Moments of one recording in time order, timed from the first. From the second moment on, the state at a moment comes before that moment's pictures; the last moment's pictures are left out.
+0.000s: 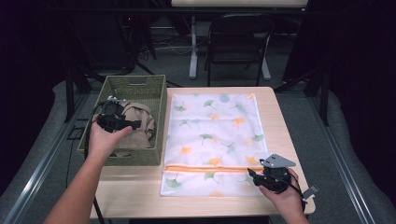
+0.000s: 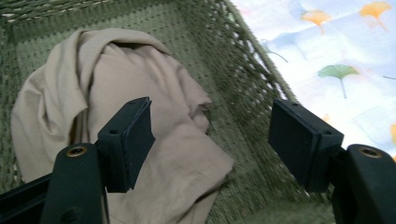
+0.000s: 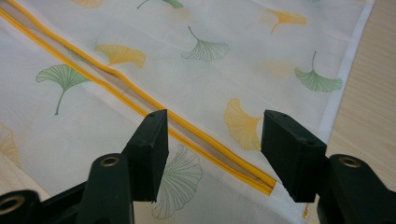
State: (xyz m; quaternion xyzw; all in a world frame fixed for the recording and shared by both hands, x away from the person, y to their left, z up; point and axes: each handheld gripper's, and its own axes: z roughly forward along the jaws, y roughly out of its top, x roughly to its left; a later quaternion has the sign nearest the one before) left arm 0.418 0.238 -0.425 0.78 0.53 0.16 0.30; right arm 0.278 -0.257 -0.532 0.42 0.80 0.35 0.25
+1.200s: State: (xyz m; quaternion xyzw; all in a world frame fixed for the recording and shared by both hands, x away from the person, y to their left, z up) left arm 0.471 0.279 -0.459 0.75 0.60 0.14 0.24; right arm 0.280 -0.256 -0.536 0.42 0.80 0.35 0.25
